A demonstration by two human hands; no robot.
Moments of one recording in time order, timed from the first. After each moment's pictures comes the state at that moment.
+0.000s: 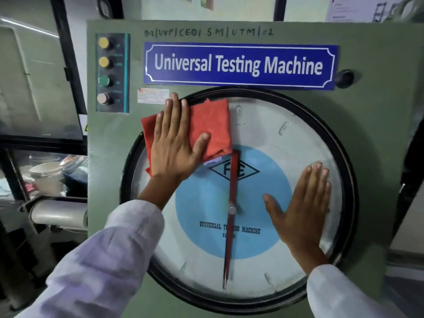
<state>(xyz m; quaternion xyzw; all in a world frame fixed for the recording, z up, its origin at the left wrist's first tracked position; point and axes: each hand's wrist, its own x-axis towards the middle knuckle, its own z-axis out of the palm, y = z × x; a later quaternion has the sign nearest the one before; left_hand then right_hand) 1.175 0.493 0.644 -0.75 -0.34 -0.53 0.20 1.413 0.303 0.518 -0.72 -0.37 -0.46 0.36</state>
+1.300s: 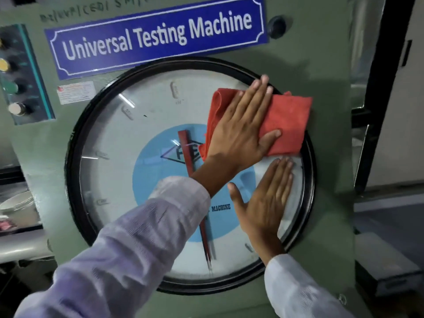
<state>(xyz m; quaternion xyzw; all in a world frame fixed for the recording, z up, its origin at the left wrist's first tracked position) 1.357 0.369 0.637 -0.85 -0.07 -0.44 0.28 1.377 0.303 0.468 -0.78 -0.25 -0.37 0.44</state>
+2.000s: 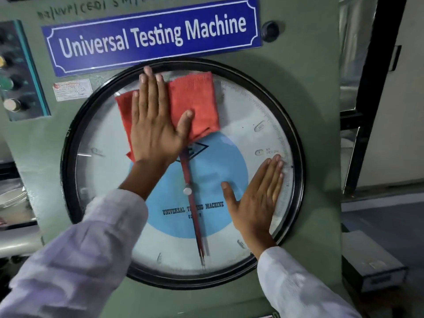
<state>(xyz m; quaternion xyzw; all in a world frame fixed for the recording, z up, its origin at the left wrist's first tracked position) 1.252 0.443 0.656 -0.77 -0.29 -0.51 0.23 1.376 0.298 0.468 -0.80 -0.26 -0.37 0.39</state>
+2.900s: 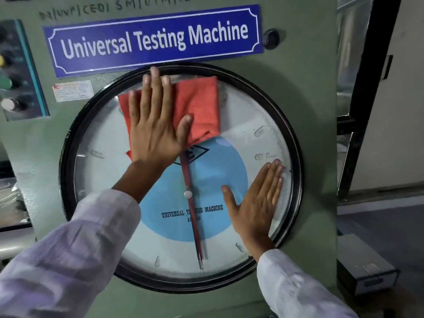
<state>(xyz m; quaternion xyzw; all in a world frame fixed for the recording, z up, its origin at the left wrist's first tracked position) 1.250 0.455 0.657 -0.76 -0.22 -0.54 0.28 1.377 0.298 0.468 -0.80 -0.26 -0.37 0.39</state>
